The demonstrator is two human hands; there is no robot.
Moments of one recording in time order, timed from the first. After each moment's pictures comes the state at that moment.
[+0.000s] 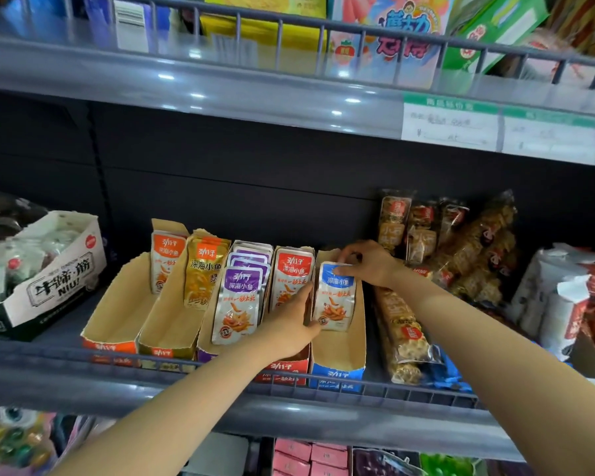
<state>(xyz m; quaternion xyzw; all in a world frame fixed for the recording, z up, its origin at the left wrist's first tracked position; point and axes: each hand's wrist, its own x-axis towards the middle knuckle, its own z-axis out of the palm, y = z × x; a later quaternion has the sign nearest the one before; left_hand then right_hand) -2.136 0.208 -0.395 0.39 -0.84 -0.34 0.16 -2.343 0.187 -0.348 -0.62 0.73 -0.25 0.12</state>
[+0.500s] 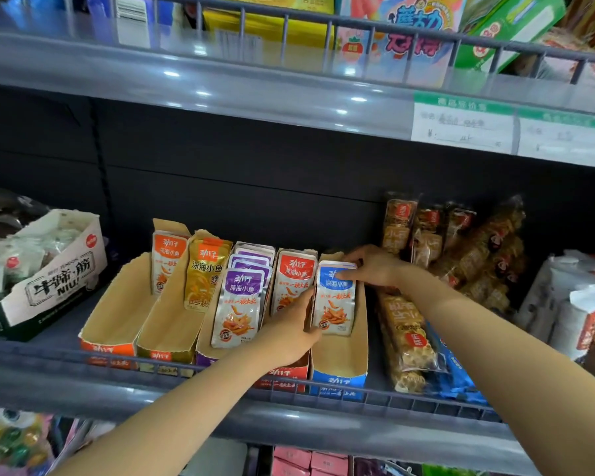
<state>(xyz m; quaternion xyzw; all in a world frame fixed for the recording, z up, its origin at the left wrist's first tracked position) -2.134 0.211 -0.394 0.38 -0.85 -0.34 0.17 -2.341 0.190 -0.332 -0.62 0.76 -0.13 0.17</state>
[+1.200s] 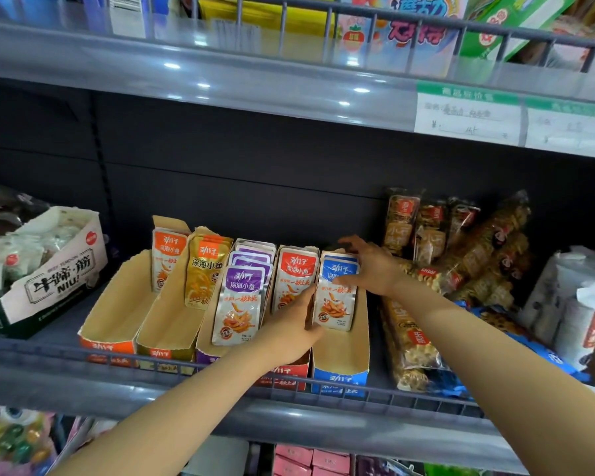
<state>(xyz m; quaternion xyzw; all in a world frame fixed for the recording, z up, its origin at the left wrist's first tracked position) -2.134 0.210 -0.397 0.37 -0.84 -0.36 0.17 -2.343 0.188 -0.359 -0.65 0.74 -0.18 0.02</state>
